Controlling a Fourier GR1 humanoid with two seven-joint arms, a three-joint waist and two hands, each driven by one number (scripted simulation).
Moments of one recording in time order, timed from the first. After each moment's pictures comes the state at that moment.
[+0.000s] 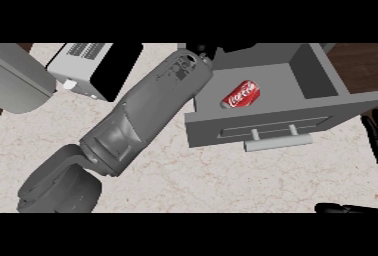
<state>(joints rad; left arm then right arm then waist) -1.45 0.00 -0.58 -0.36 0.49 0.67 -0.03 0.12 -0.04 -0.25 -2.12 -0.08 0.20 0.14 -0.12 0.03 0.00</state>
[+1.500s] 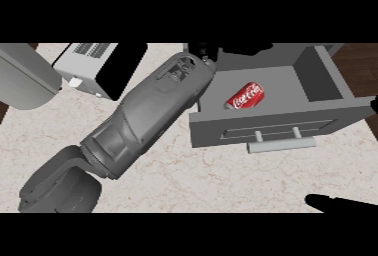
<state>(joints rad) -1.43 0.00 -0.60 -0.42 0.69 0.81 -0.11 0.06 -0.18 -0.15 -2.20 0.31 0.20 0.02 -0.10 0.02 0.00</state>
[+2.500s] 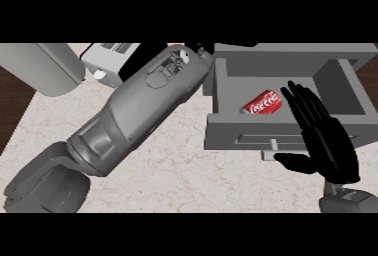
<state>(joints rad) -1.43 0.05 -0.60 -0.51 0.67 0.83 -0.04 -0.11 -0.22 0.10 -1.75 0.99 -0.04 -0.04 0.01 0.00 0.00</state>
